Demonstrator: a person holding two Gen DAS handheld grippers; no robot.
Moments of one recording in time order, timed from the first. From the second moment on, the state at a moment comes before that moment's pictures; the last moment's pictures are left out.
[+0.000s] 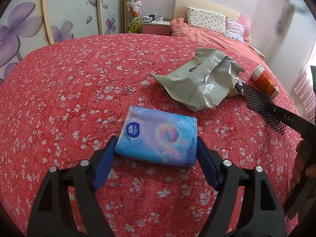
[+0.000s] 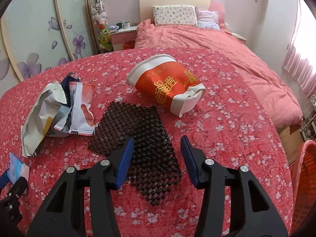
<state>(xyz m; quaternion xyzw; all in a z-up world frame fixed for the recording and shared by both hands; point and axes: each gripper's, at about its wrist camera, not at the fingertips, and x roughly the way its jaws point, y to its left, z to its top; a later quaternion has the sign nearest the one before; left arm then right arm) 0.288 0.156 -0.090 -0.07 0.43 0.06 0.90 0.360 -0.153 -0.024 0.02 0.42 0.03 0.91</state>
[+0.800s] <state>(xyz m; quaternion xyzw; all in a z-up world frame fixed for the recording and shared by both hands) 0.284 0.162 -0.088 -0.08 0.43 0.05 0.90 0.294 -0.189 -0.008 0.04 0.39 0.06 0.92</state>
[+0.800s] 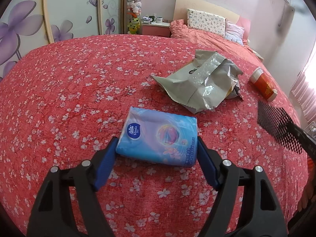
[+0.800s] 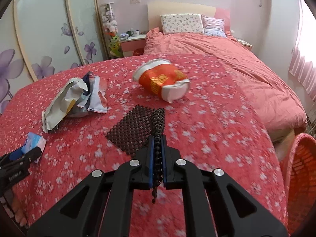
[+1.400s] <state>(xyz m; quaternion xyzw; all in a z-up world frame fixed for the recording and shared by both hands) 0.251 0.139 -0.060 -0.07 0.39 0.02 0.92 0.255 -0.250 0.017 0.10 0.35 0.04 0.93</state>
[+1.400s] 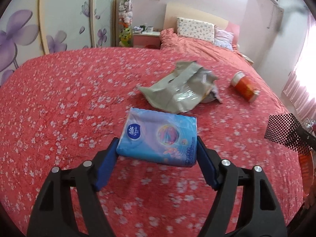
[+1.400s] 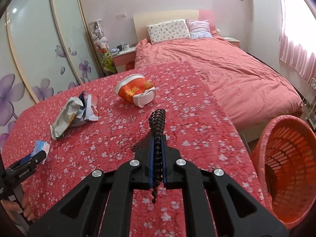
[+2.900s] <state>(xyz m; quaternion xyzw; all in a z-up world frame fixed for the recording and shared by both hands) 0.209 -0.198 0.017 0.02 0.32 -0.32 0.89 0.128 -0.439 0.049 0.20 0.22 -0.12 0.95</state>
